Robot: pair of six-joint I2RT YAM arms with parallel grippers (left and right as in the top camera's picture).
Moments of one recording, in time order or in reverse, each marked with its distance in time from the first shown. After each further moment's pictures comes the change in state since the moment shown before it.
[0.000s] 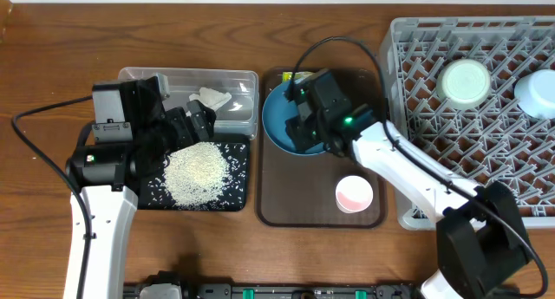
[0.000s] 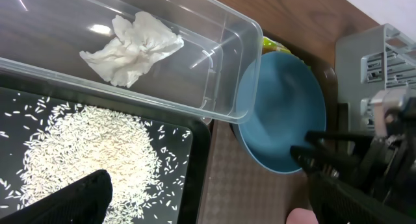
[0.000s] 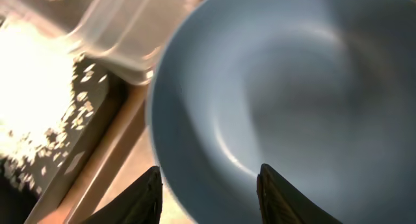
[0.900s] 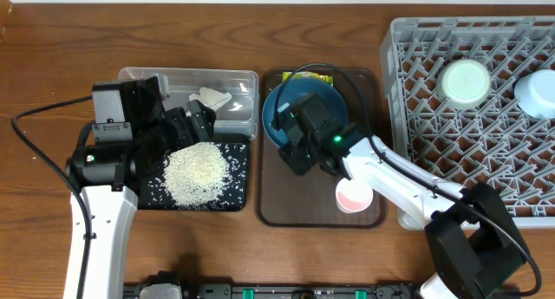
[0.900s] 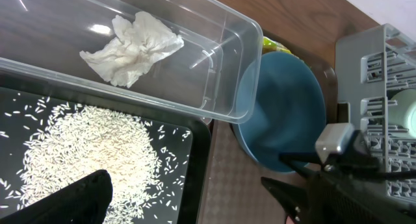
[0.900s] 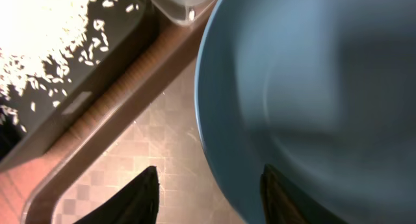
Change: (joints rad) left arm 0.000 0.000 0.000 0.000 0.000 0.000; right arm 0.064 0.000 -0.128 0.068 -0.018 -0.165
